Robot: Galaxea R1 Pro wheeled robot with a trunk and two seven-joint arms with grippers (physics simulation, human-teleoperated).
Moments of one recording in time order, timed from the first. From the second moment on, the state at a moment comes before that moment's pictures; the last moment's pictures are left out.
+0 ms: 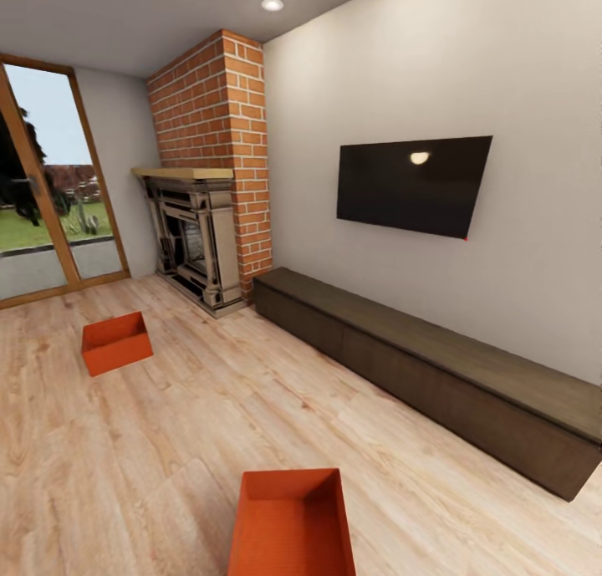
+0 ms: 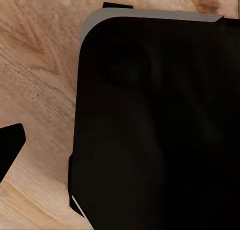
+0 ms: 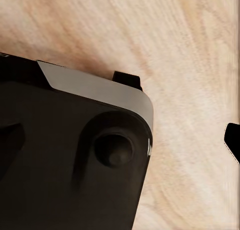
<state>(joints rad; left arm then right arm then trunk) 0.00 0.01 0.01 -0.04 0.11 -0.04 0.00 -0.13 0.03 0.71 0.02 -0.47 -0.08 -0.05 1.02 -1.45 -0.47</state>
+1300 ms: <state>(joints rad) 0.00 0.01 0.01 -0.04 0.11 -0.04 0.00 -0.13 0.03 0.71 0.02 -0.48 -0.08 -0.05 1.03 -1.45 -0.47</state>
